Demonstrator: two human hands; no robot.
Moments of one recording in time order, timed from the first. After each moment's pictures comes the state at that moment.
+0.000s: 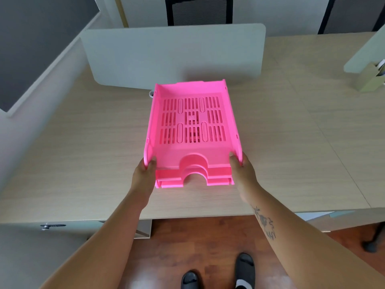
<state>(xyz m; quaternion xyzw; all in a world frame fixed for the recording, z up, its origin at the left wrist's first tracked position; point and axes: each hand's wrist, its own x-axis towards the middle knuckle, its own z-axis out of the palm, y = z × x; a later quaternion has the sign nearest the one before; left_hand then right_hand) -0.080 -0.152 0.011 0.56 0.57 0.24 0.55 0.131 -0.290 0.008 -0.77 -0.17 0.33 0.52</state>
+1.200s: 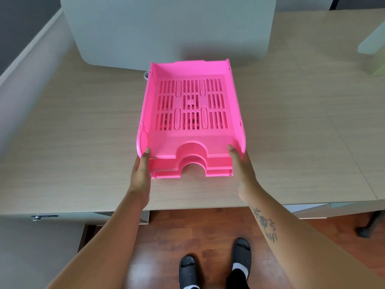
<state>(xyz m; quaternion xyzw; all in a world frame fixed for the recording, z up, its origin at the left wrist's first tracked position) -0.085 -0.153 -0.031 0.48 0.51 0.29 0.65 0.124 -0.293 -0.017 -0.70 -0.13 0.39 0.58</state>
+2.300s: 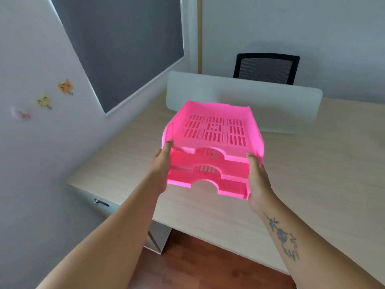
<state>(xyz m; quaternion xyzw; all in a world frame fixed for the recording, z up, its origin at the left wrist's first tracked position) -0.105 -0.147 0.123 0.39 0.57 0.40 0.60 0.119 -0.241 0.096 -0.63 -0.19 0.48 0.58</state>
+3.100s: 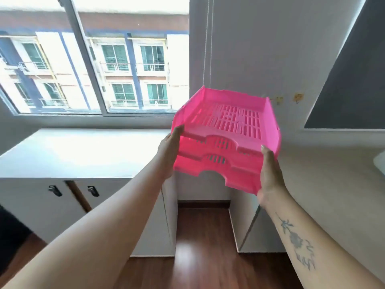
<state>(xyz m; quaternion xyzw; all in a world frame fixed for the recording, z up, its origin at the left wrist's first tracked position) -0.310 -0.520 0.226 0.16 0.68 0.68 0.23 -0.136 -0.353 0.191 -0.34 -0.50 0.72 0.32</state>
